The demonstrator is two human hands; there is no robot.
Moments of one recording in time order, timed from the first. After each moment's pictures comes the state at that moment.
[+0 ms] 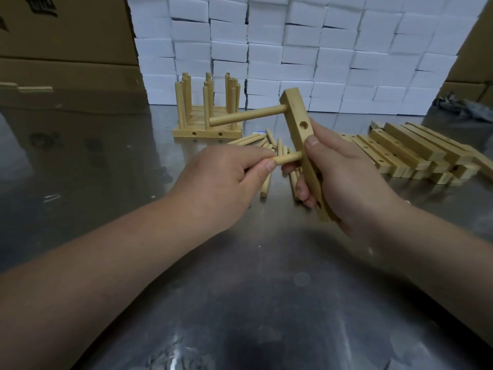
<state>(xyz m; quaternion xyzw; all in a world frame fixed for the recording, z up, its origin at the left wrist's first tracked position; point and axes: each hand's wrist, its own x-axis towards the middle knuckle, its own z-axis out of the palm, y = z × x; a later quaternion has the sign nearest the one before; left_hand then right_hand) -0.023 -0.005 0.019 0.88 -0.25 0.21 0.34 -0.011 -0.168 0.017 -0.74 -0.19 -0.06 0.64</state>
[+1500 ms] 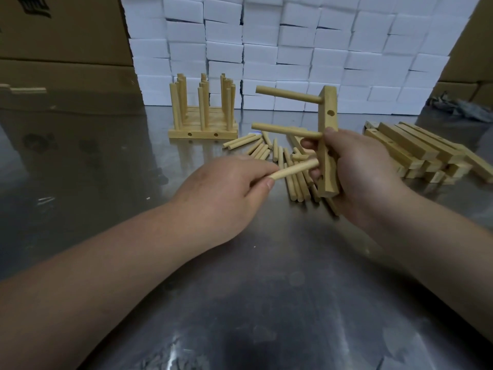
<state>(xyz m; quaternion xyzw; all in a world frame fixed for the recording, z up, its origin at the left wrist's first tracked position) -0.026 -0.010 0.014 0.90 -0.25 0.17 0.30 0.004 -0.175 0.025 -0.65 -0.01 -0.12 0.75</state>
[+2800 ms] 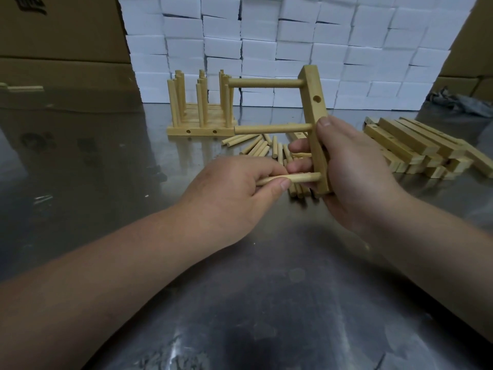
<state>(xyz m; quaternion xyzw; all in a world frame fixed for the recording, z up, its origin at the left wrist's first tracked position) -0.030 -0.017 0.009 0.87 -0.26 0.16 0.38 -0.012 -0.165 0.027 -0.65 -0.06 -0.08 0.76</state>
